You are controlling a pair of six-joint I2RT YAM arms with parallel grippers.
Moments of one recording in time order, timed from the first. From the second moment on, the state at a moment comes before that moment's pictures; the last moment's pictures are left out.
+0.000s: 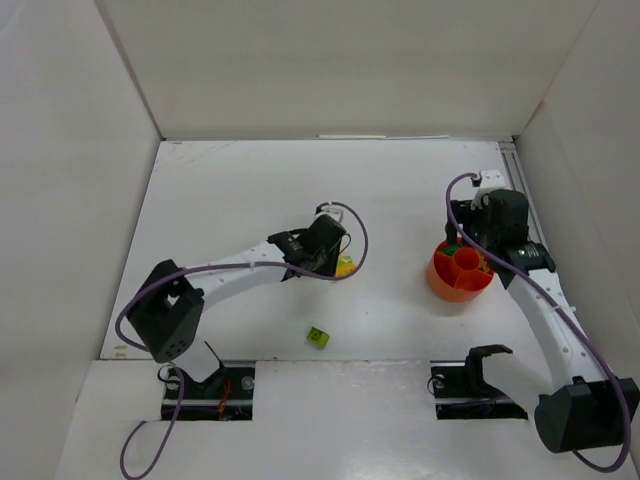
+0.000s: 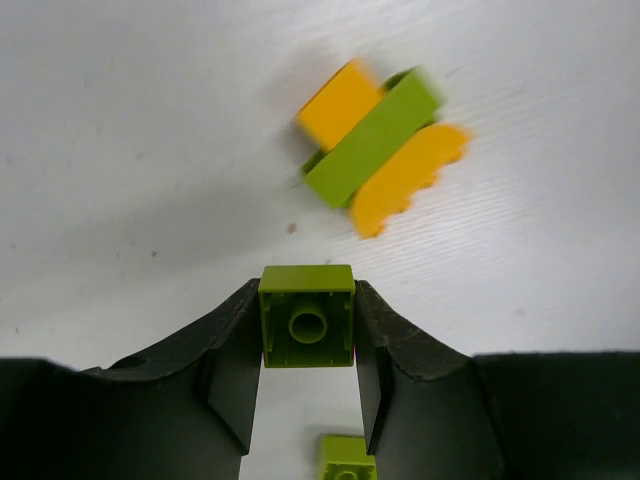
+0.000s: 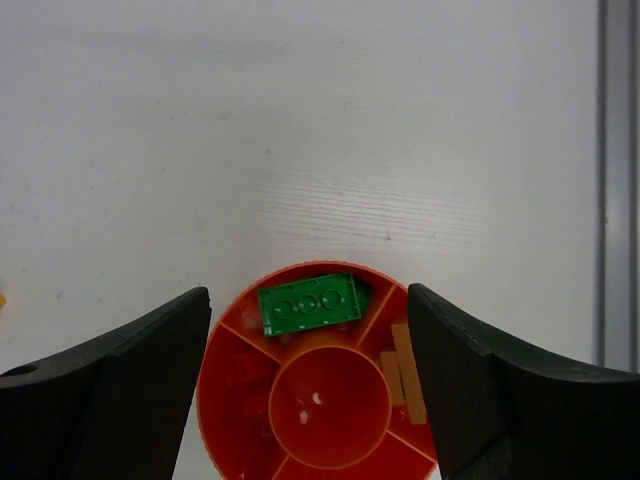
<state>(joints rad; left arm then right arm) -0.87 1.57 1.00 -0.49 -0.23 -0.56 0.11 1.01 0.87 -0.45 0.04 -0.03</state>
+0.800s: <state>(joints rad) -1.09 2.18 2.12 -0.37 0.07 -0.17 -0.11 0.74 0.91 -0.79 0.51 0.28</state>
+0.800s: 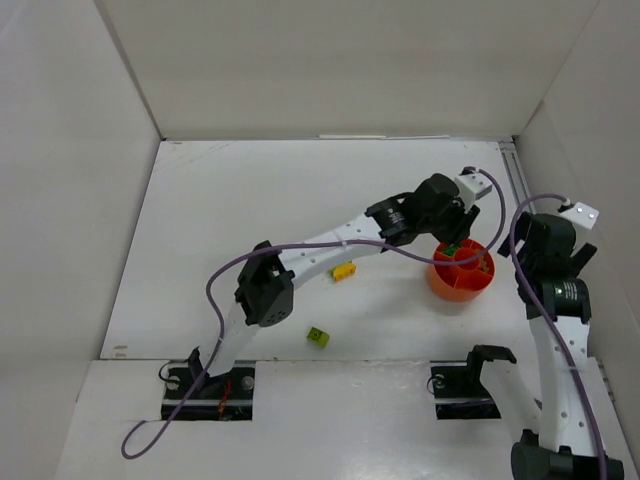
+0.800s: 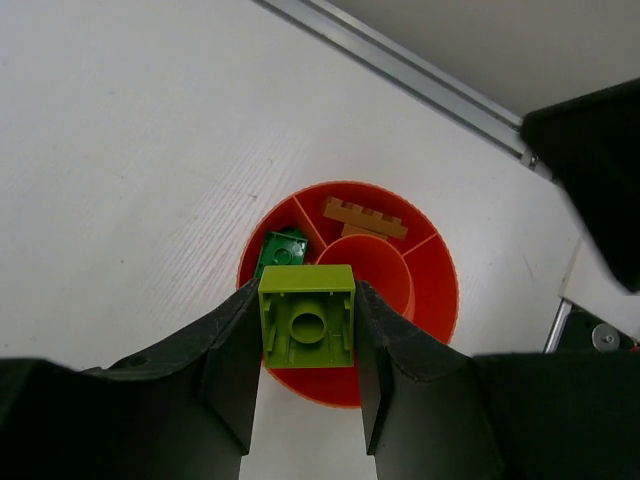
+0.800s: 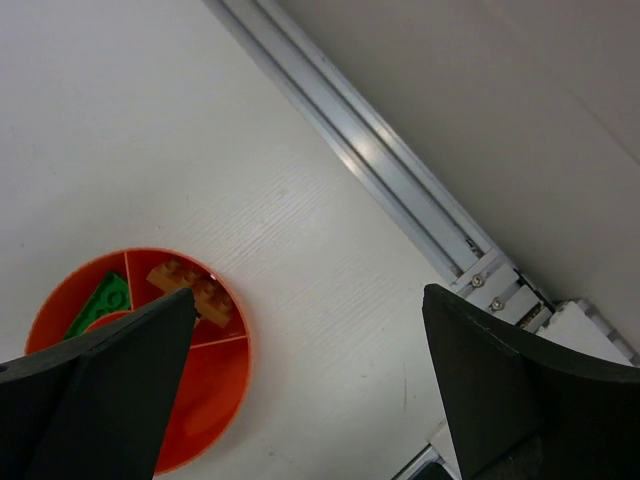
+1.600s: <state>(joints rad) -1.12 2.36 2.19 -0.33 0.15 -0.19 -0.11 0.54 0.97 -0.85 0.62 0.31</state>
